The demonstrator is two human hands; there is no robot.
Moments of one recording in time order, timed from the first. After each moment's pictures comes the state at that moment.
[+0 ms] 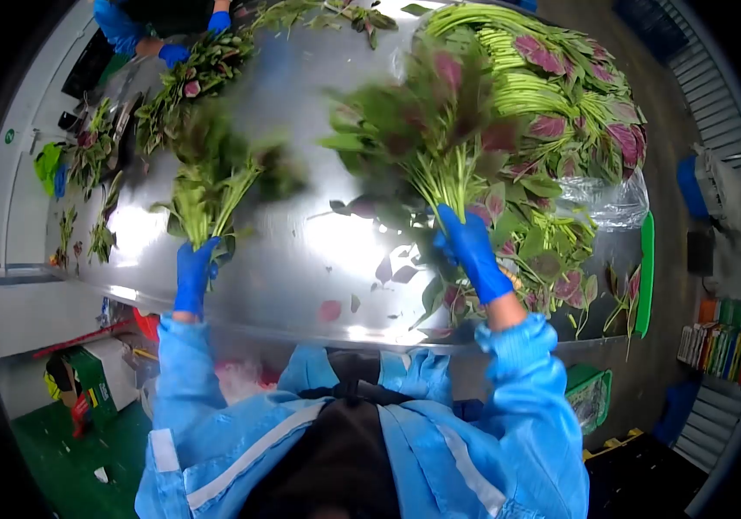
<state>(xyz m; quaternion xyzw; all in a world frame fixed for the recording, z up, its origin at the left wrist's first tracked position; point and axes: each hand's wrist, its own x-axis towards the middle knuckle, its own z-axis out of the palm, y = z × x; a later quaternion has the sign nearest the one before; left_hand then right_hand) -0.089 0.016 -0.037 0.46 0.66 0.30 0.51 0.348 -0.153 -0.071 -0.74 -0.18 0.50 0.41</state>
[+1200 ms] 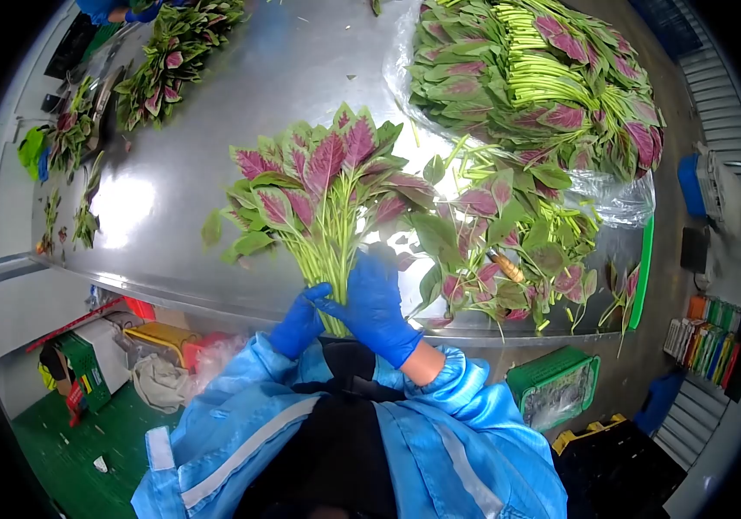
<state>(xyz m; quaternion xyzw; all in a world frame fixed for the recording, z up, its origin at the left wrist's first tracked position) 0.034 -0.138 -0.147 0.08 0.36 0.23 0.90 0.186 -0.178 -0.076 -0.71 -0.65 0.20 0.18</state>
